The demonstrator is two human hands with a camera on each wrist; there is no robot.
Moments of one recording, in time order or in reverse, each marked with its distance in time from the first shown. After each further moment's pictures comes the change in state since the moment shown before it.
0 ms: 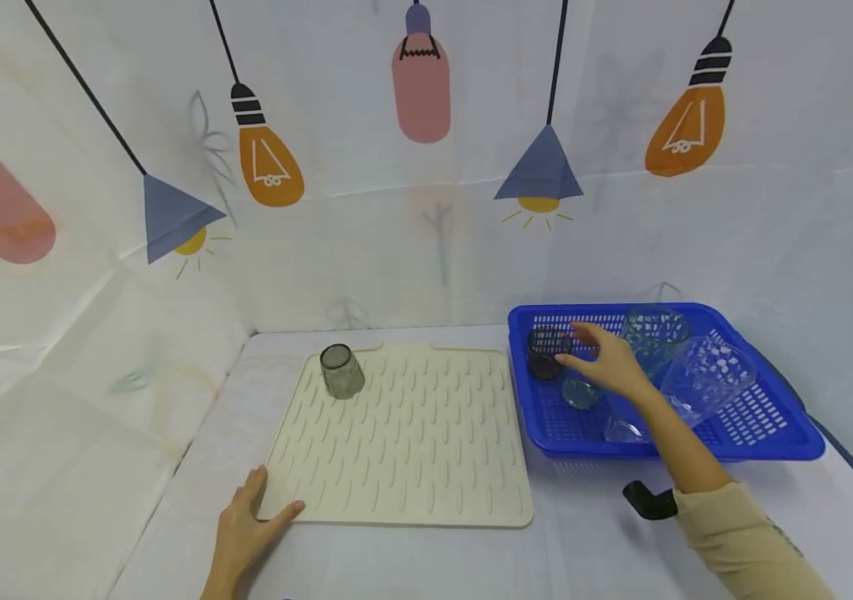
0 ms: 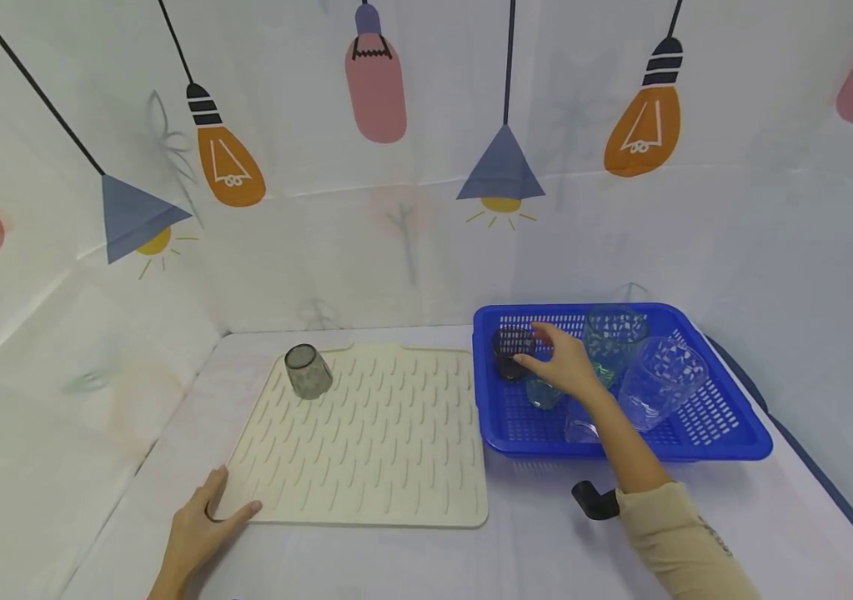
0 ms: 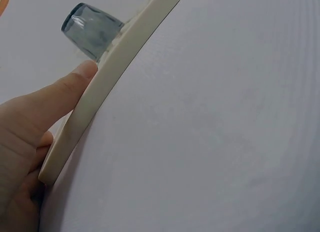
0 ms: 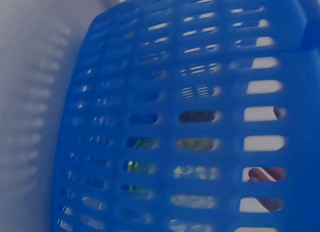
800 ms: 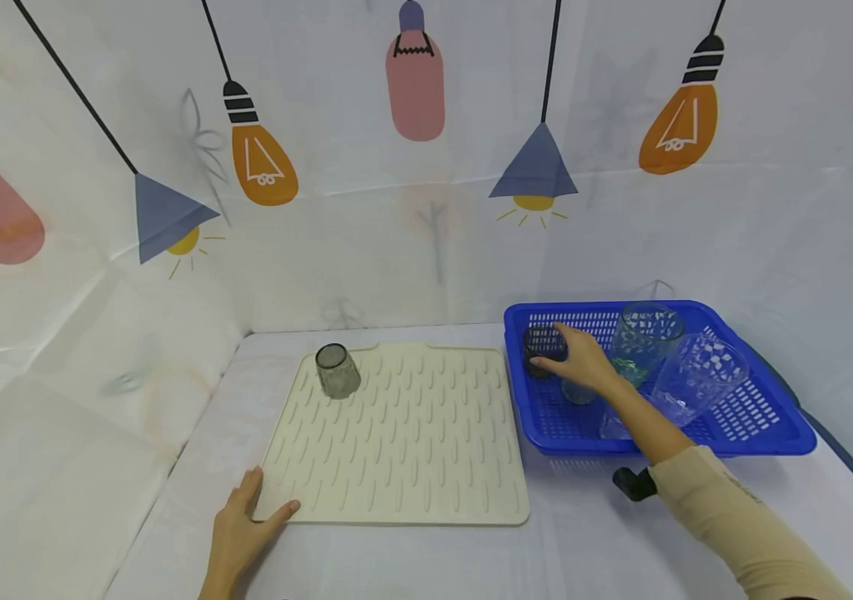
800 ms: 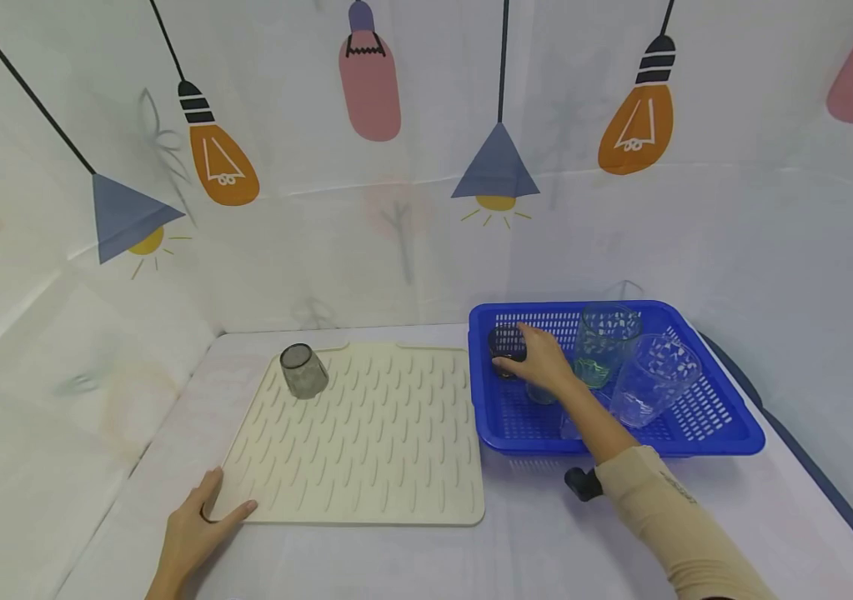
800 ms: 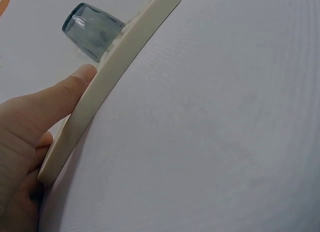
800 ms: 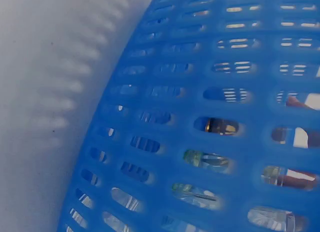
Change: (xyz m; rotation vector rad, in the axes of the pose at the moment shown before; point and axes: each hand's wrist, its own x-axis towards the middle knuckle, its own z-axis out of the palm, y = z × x) left_hand 0.000 0.003 0.002 0.012 0.039 0.007; right_hand 0.026 0.025 0.033 -0.182 -0.059 -0.027
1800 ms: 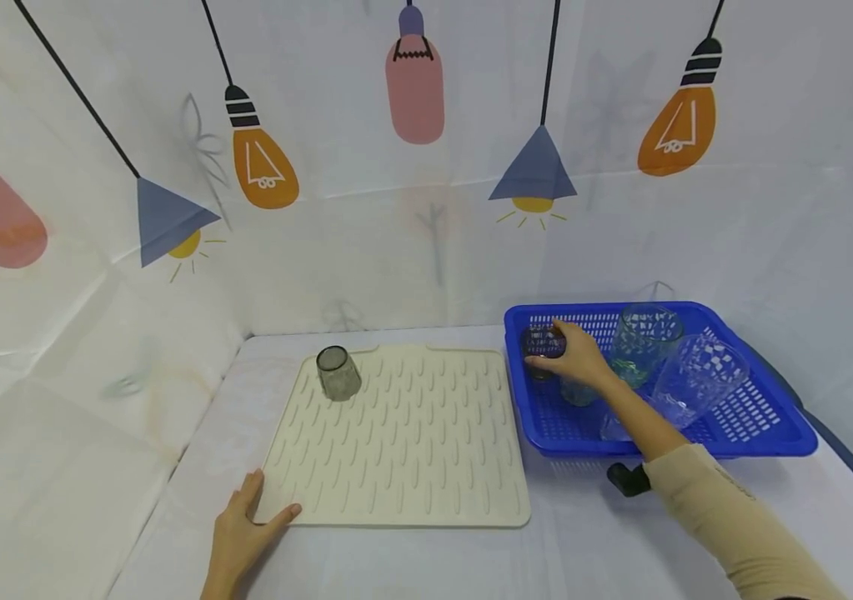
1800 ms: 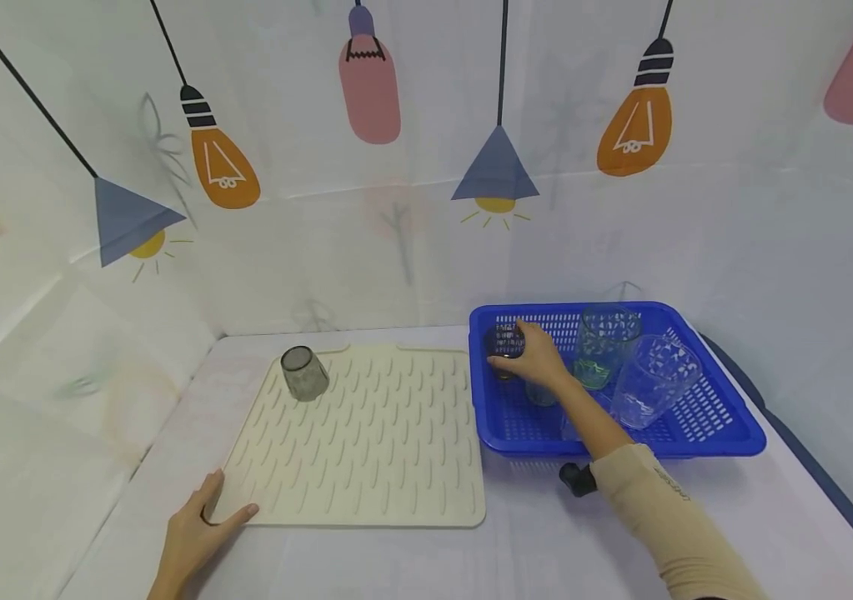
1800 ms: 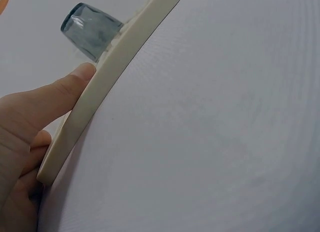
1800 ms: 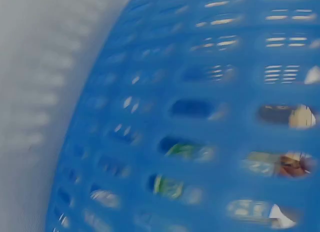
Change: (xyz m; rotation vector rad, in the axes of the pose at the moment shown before) left_hand 0.000 0.001 -0.001 -0.008 -0.019 -0.044; right_hand 0.005 -0.004 0.002 0.122 0.038 0.022
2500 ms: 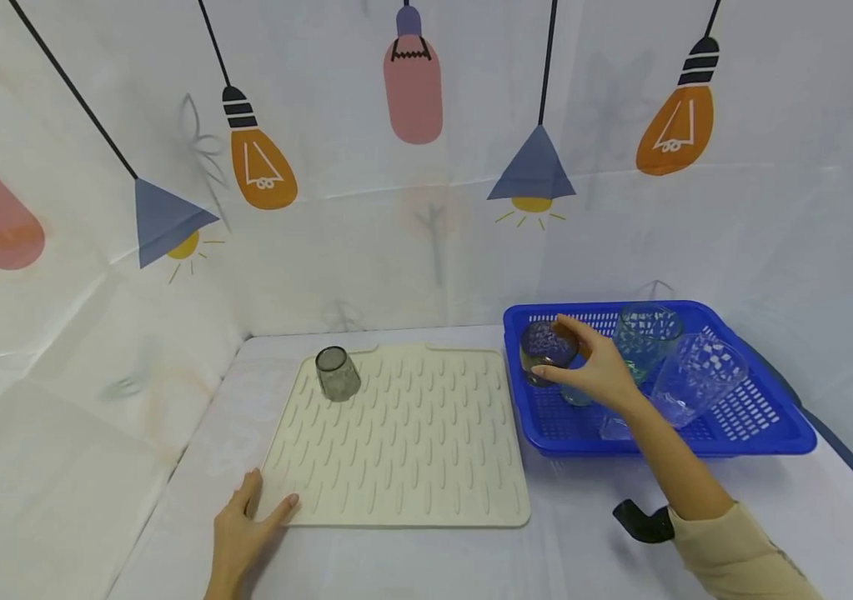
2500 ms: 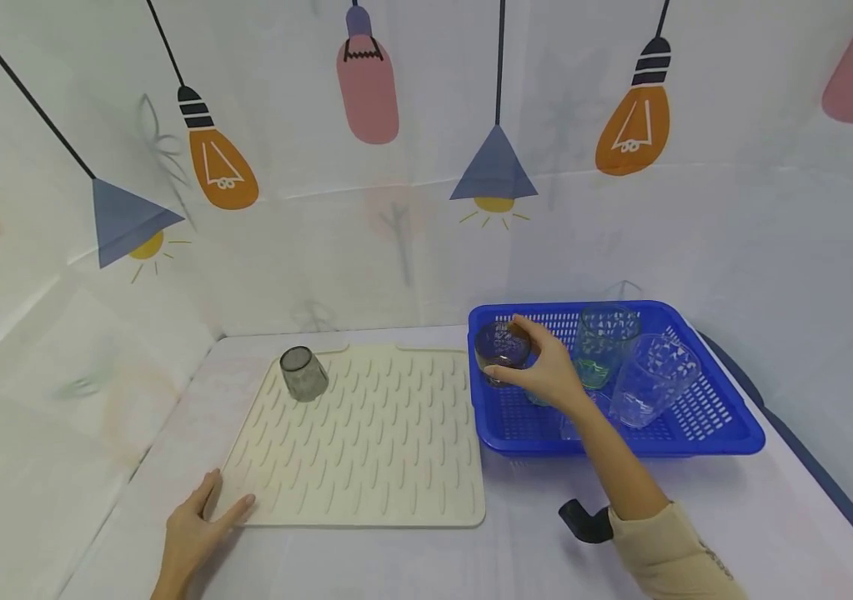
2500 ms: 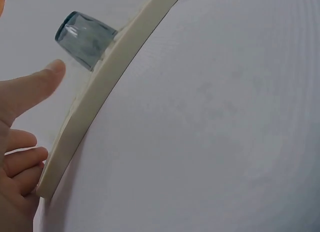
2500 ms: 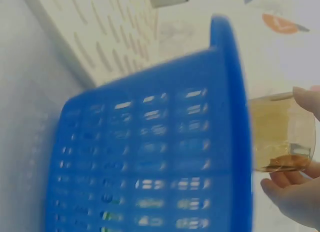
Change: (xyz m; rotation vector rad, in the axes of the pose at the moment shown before) left_hand 0.002 0.013 -0.001 -0.084 0.043 -0.118; right_hand -0.048 -0.057 -0.037 0.380 0.035 -0.025
